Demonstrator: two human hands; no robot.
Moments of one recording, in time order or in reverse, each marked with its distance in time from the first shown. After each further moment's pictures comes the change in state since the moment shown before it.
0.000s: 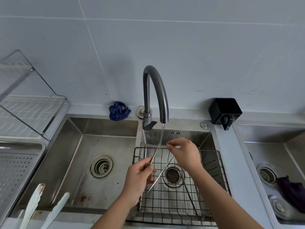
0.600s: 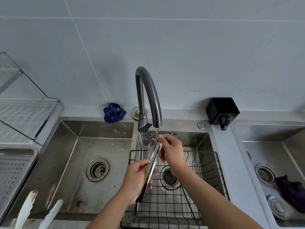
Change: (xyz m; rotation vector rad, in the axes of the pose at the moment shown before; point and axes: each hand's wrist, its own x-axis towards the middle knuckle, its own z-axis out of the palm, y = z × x) left_hand 0.016 0.013 0.014 -0.070 -0.096 -0.102; right_hand 0.018 -0.005 0.032 0.736 -0.086 0.142
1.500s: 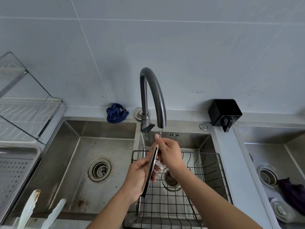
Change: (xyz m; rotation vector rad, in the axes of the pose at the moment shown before) left_hand 0.002 0.007 -0.001 -0.111 -0.041 0.008; right_hand -0.006 -0.004 0.018 -0.022 -0.083 0.014
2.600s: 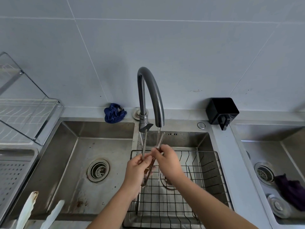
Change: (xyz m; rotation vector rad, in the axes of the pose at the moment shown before) left_hand 0.009 -0.003 -0.003 0.076 0.093 0.130; right_hand -0.019 0.011 0.004 -0.478 0.076 -0.015
